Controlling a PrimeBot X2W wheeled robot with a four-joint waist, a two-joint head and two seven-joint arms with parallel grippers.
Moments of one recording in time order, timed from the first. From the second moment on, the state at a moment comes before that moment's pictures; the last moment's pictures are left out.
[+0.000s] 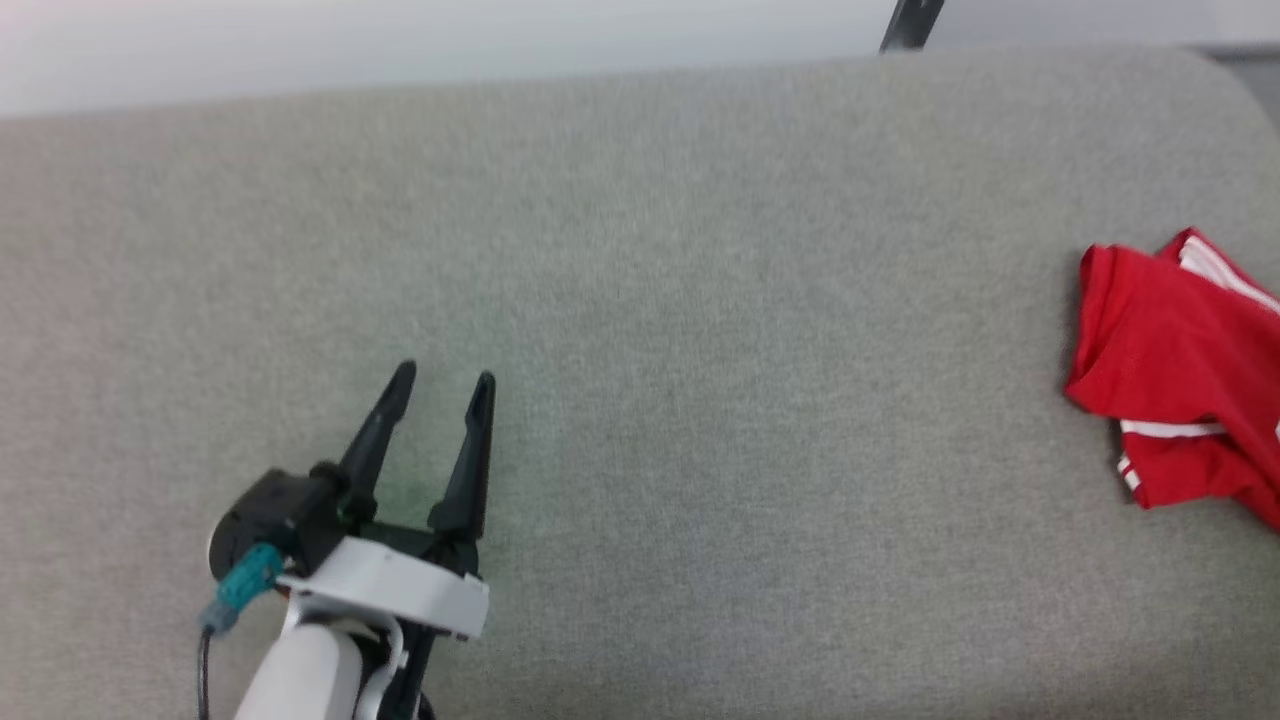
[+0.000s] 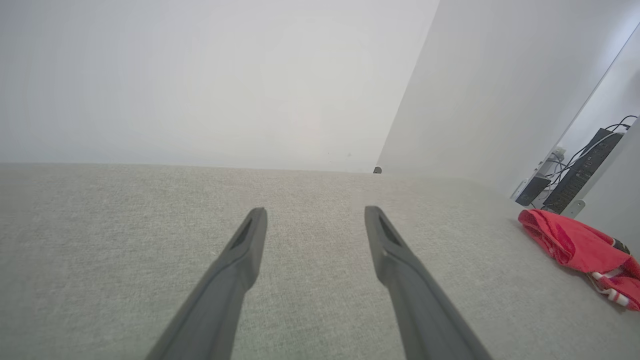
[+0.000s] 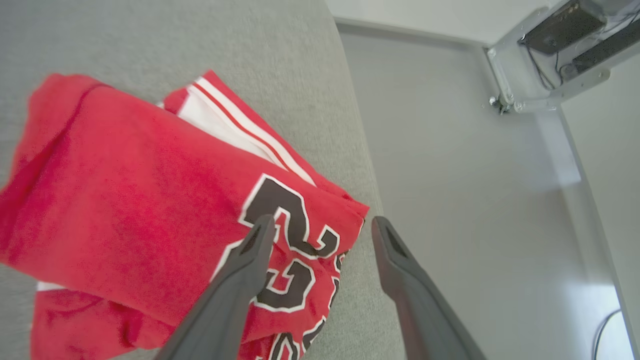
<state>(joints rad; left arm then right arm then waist) -0.26 0.19 -0.18 0.17 -0.35 -0.13 -0.26 -0.72 -0.74 0.28 0.80 0.57 0.13 0.41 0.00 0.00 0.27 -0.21</state>
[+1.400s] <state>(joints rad) 0.04 0.09 -0.06 0.11 -0.25 -0.13 -0.26 -0.01 -0.24 0.06 0.20 0.19 0.13 -0.26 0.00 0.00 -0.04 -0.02</state>
